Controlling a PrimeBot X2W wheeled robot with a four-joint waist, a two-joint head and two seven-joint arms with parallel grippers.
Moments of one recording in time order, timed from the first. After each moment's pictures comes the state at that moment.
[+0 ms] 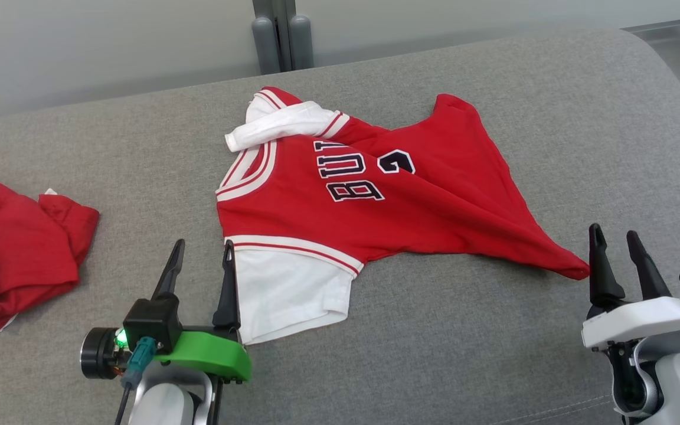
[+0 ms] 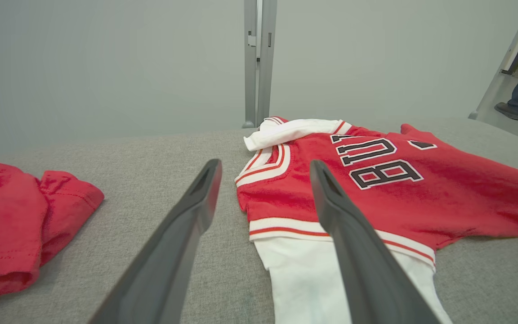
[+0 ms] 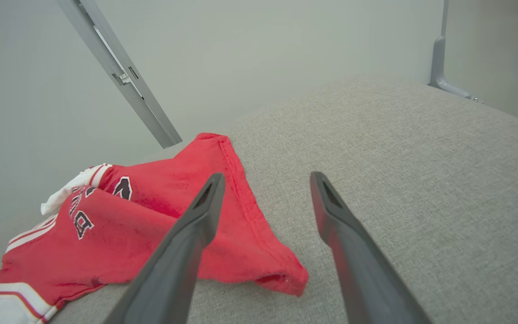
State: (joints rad) left arm -0.16 0.05 -0.20 0.27 -0.18 0.03 -0.26; right arm -0.14 -0.17 -0.04 0.32 0.50 0.13 -0.22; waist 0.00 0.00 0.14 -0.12
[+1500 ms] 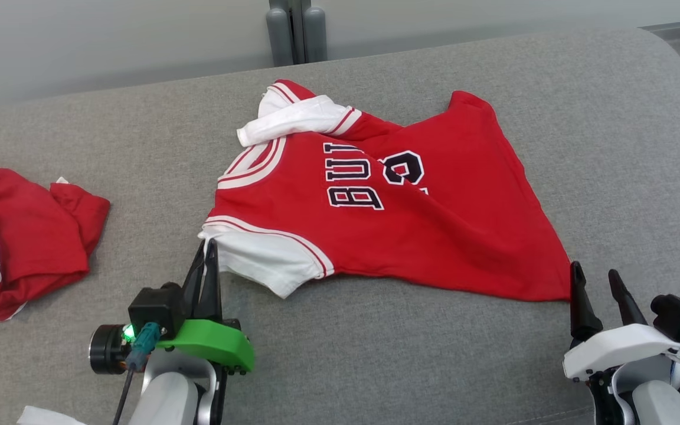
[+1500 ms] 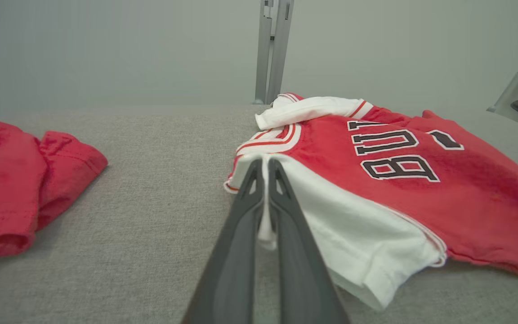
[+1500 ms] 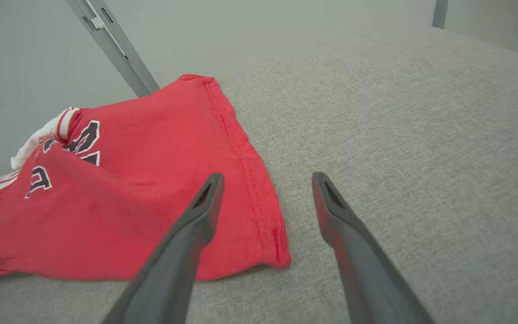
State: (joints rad) left arm -0.23 0.05 -0.24 0.40 -0.26 0.05 -0.26; right arm -0.13 -0.10 -0.08 0.43 0.40 0.13 -0.24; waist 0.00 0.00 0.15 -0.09
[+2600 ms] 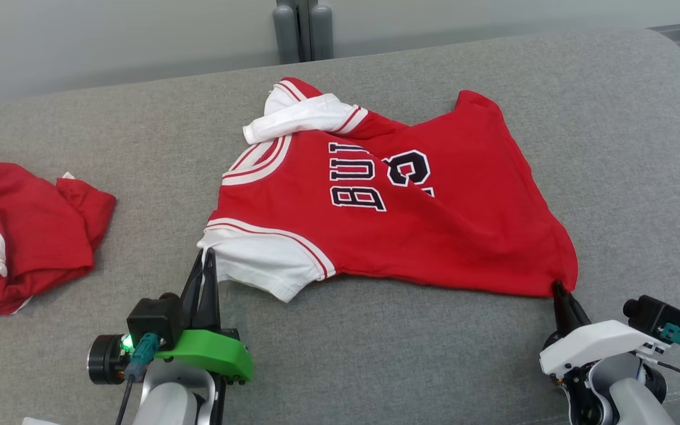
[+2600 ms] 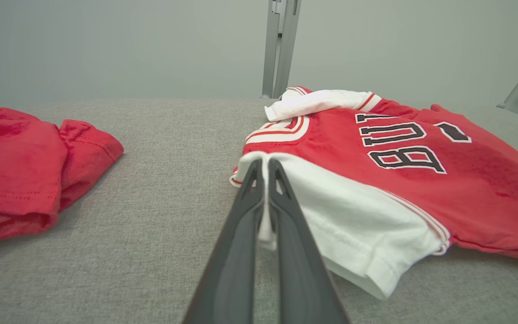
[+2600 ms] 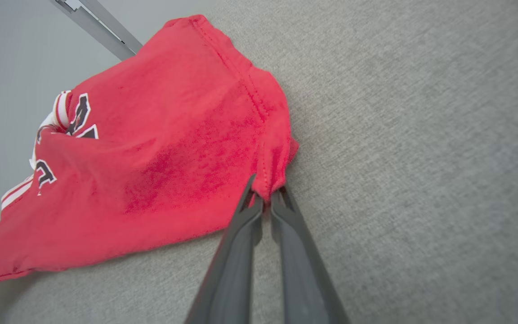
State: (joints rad) left arm -0.19 0.05 -0.22 0.36 -0.24 0.05 -0.26; right arm -0.19 -0.08 -0.01 0.59 0.64 0.13 -0.16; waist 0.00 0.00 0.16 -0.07
